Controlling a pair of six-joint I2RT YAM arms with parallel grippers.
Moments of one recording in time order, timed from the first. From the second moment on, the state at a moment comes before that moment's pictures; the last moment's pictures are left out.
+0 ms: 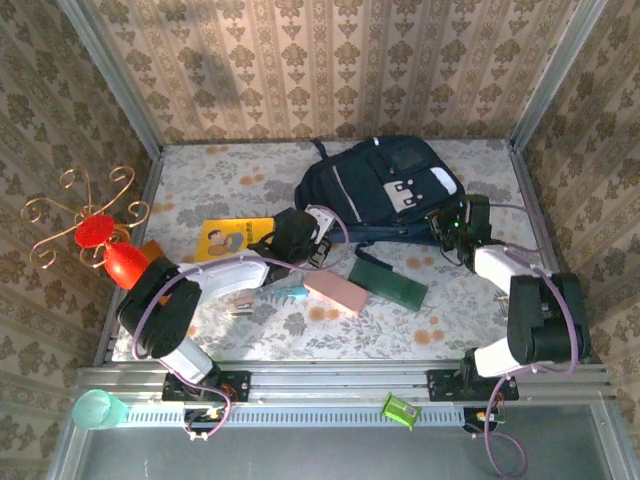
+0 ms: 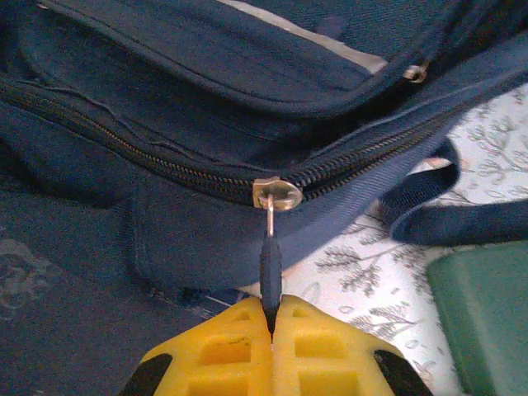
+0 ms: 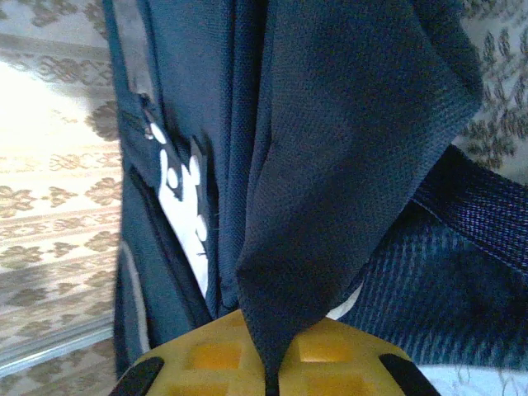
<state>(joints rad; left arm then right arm) -0.78 1.59 0.87 0.05 -0.07 -0.07 -0.03 1.49 0.71 0.13 -0.23 1.17</state>
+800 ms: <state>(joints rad) -0.84 1.67 0.96 0.04 0.03 -0.15 -0.01 1.40 0.80 -0.25 -0.31 0.71</state>
